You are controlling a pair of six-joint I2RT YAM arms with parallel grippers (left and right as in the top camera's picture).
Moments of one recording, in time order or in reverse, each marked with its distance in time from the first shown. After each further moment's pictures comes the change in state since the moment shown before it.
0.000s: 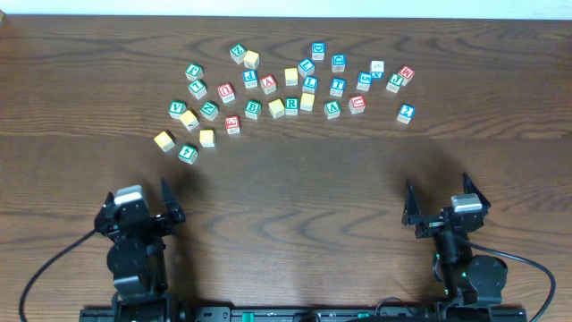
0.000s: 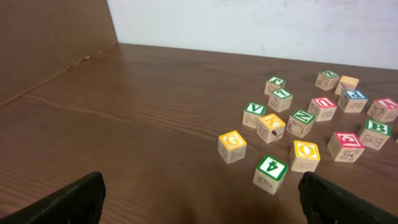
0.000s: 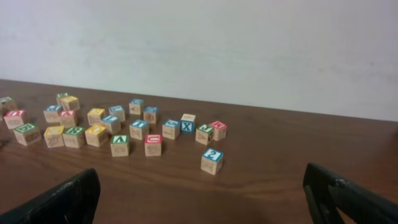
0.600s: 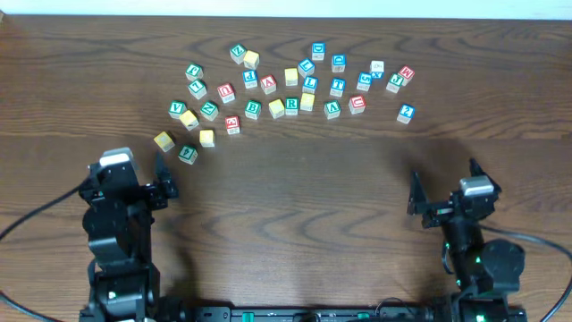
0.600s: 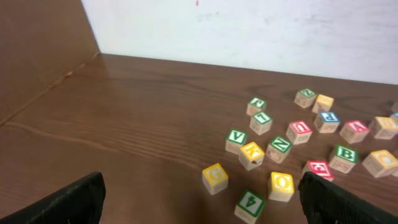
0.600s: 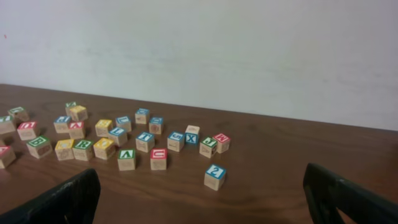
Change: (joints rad) left arm 0.000 0.376 0.326 -0.018 0.075 0.000; right arm 0.000 0.261 0.218 -0.006 -0.026 0.000
